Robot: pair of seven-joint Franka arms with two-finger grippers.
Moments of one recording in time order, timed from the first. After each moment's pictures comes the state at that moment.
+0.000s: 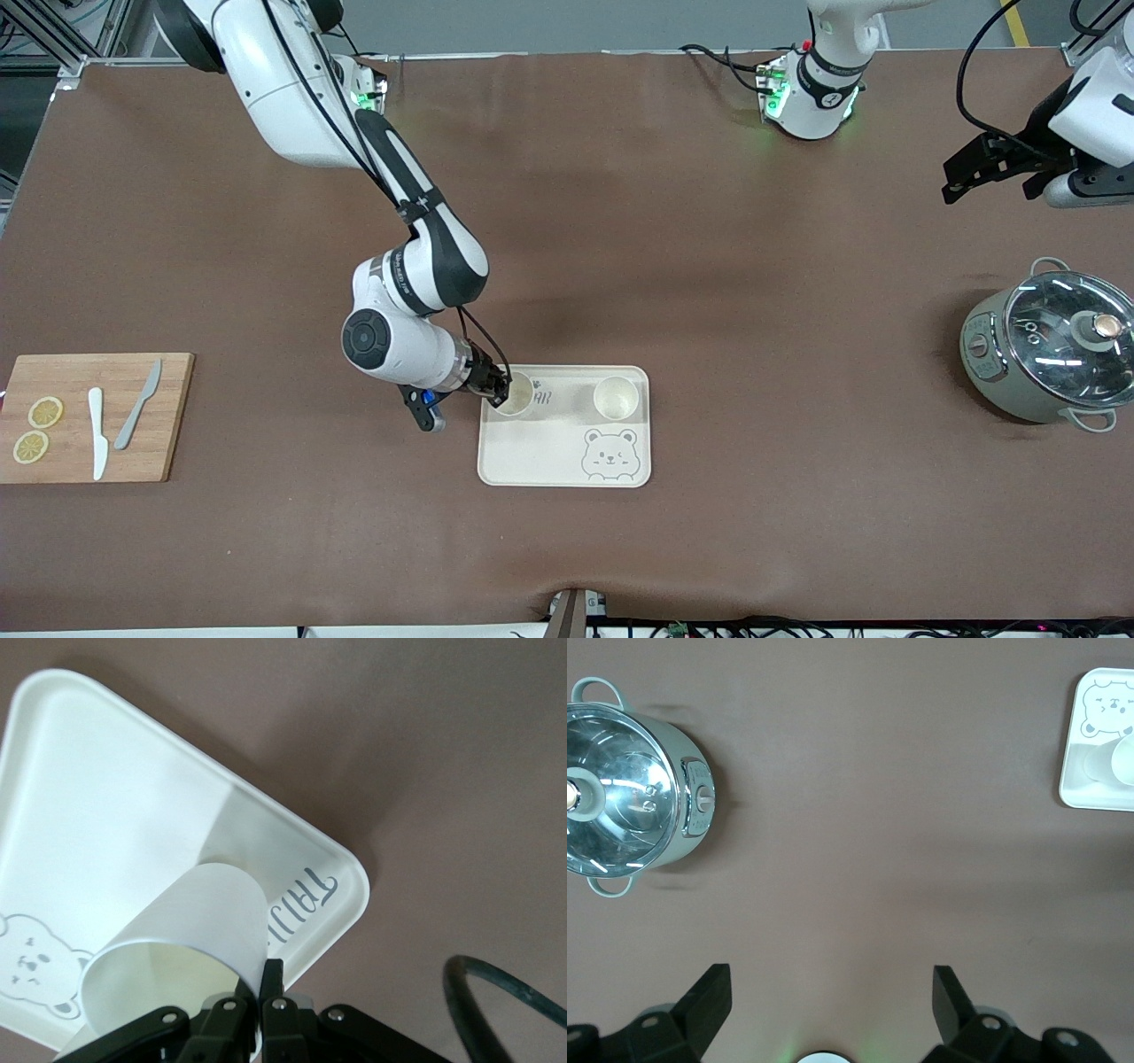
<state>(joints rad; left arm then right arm) 0.15 -0.13 -0.23 -1.67 -0.02 1.53 -0.12 0.52 0.77 -0.04 -1.43 0.47 2.23 1.17</state>
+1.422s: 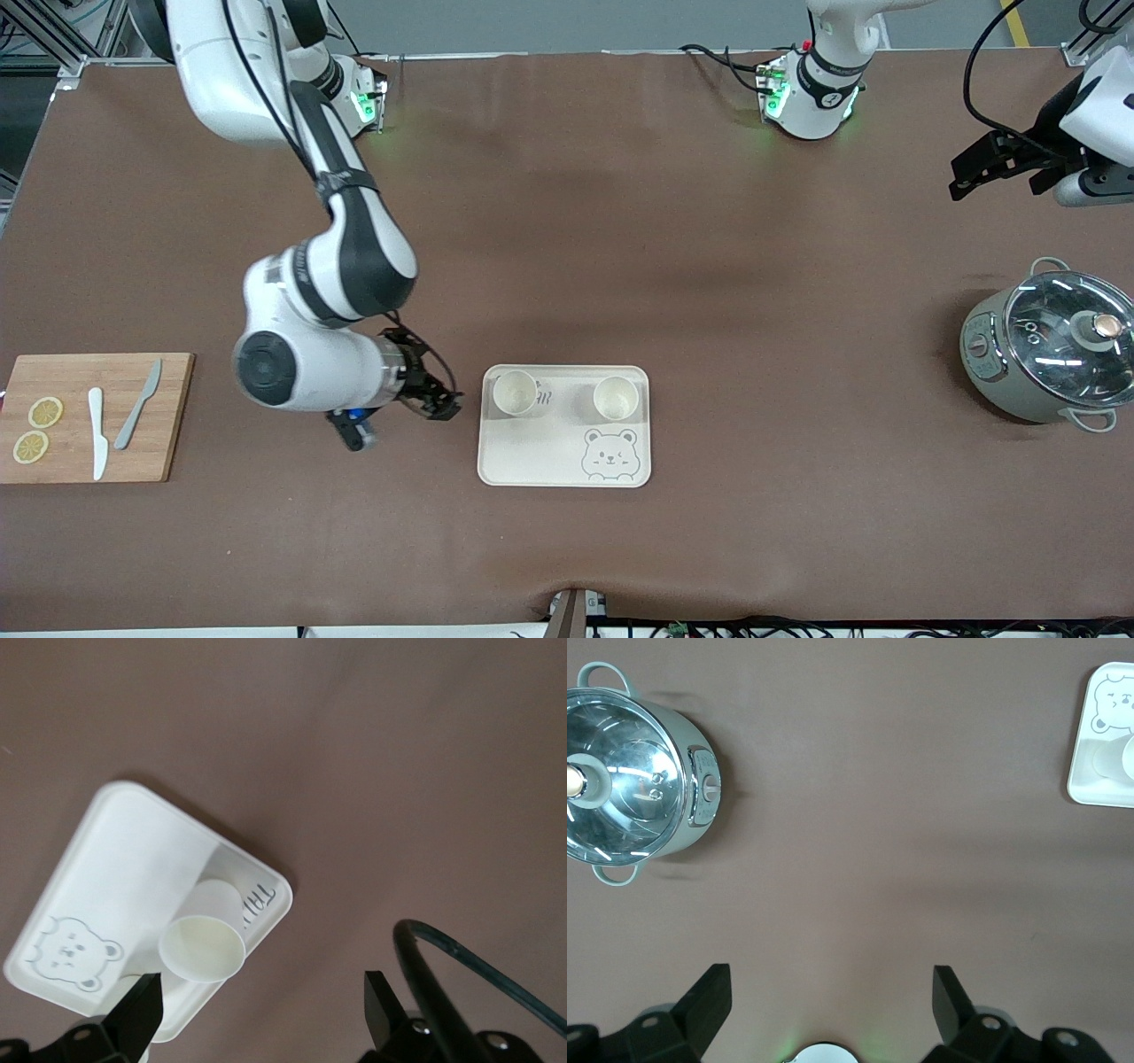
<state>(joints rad) 0.16 -0.13 -0.22 -1.67 -0.02 1.51 -0.12 0.45 0.74 -0.20 -1.06 0.43 1.66 1.17</state>
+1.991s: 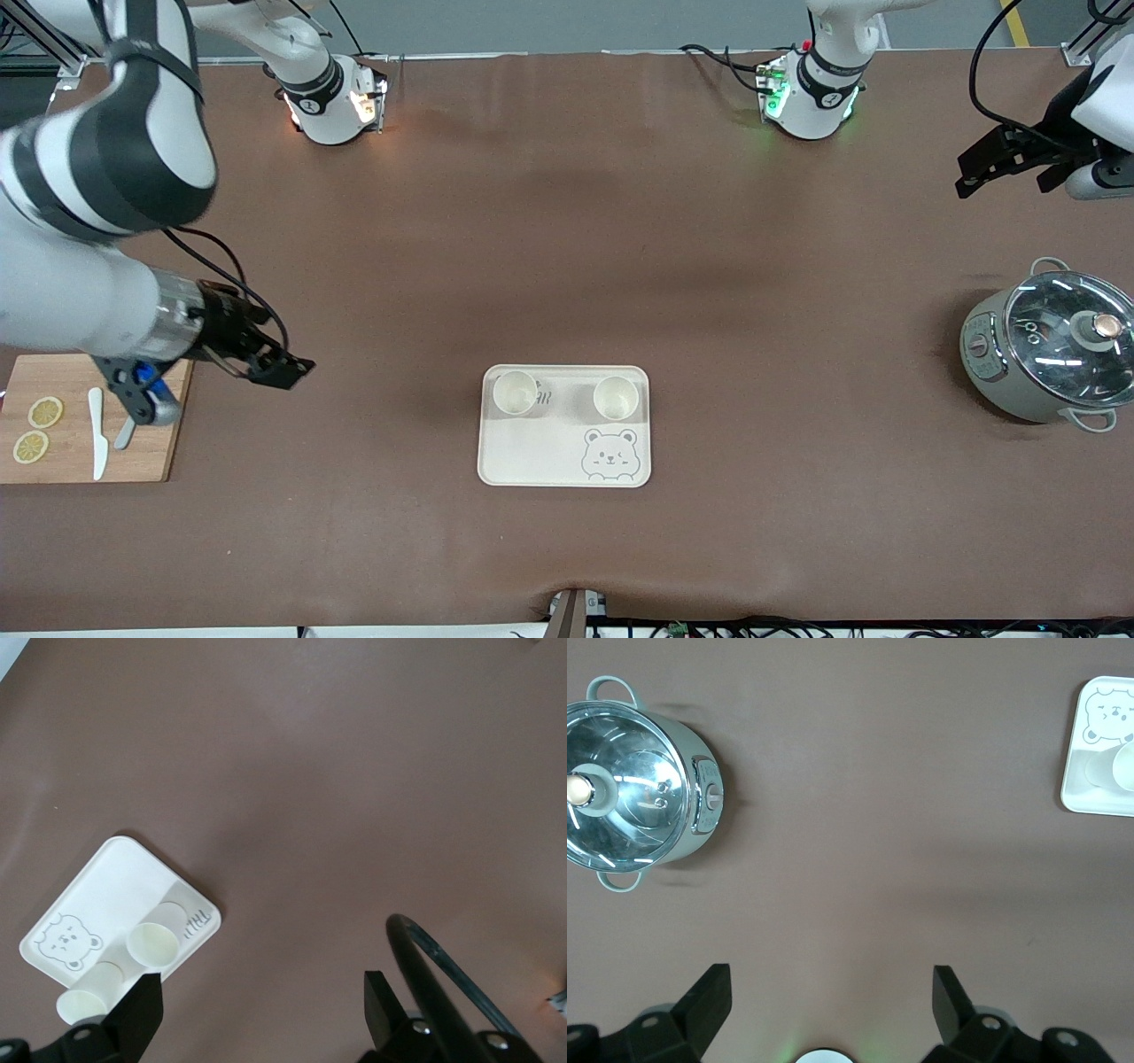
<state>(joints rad) 0.16 -0.13 -0.22 -1.65 -0.02 1.51 -0.12 0.32 0.48 -0.22 -1.07 0.29 1.41 0.92</state>
